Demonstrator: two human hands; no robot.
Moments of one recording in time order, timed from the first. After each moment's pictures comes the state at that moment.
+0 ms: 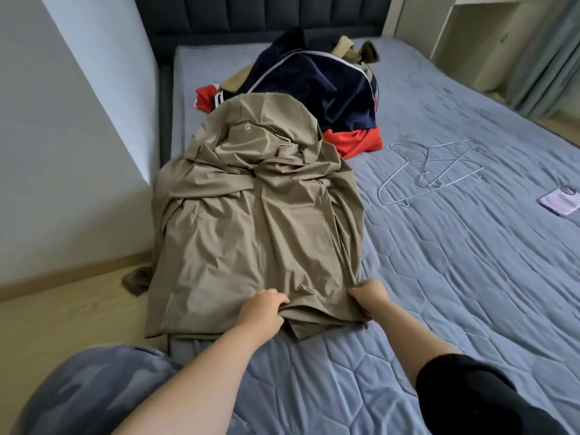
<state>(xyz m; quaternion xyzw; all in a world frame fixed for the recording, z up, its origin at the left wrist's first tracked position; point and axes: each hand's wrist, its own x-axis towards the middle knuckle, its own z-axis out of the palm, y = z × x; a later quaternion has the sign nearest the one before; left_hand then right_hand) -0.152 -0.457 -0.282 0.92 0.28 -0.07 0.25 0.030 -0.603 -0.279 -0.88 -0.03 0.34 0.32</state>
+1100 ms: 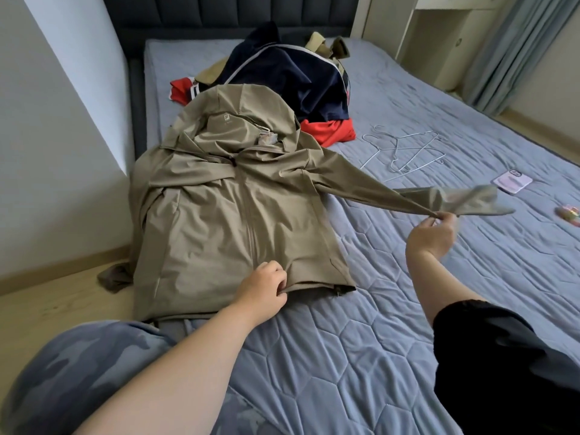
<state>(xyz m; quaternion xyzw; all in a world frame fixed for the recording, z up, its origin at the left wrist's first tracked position) -0.159 -0.482 -0.261 0.96 0.17 0.04 0.24 0.090 -0.664 -0.213 -0.85 0.09 -0.18 0.48</state>
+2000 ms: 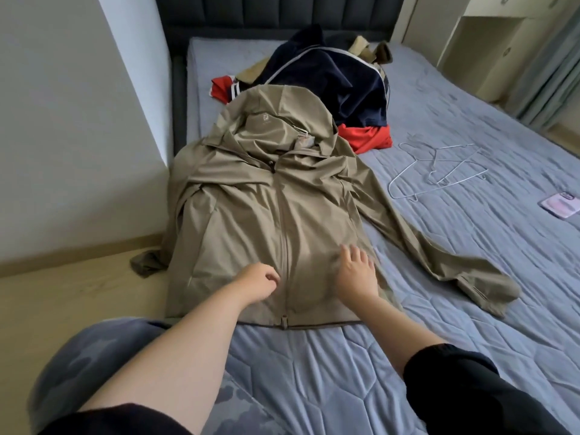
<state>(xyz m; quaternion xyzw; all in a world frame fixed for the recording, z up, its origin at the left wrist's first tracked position) -0.181 -0.422 -0.253 0.86 0.35 -0.10 0.36 -0.028 -0.575 -0.275 -0.93 -0.36 0.05 0.06</state>
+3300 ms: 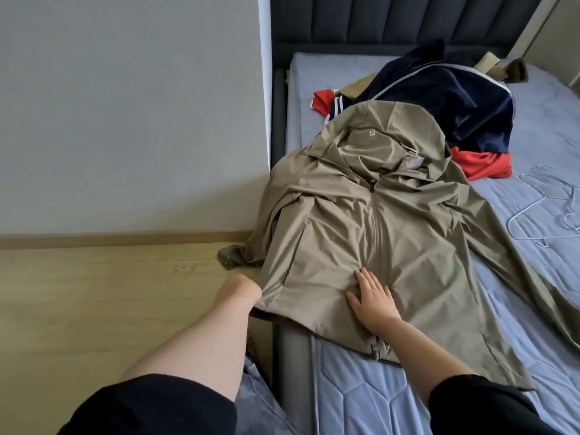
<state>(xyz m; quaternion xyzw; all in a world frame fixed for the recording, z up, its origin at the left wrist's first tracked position) -0.324 -0.309 -0.265 0.62 0.71 -0.08 0.32 -0.108 -0.459 -0.314 -0.86 -0.47 0.19 0.07</state>
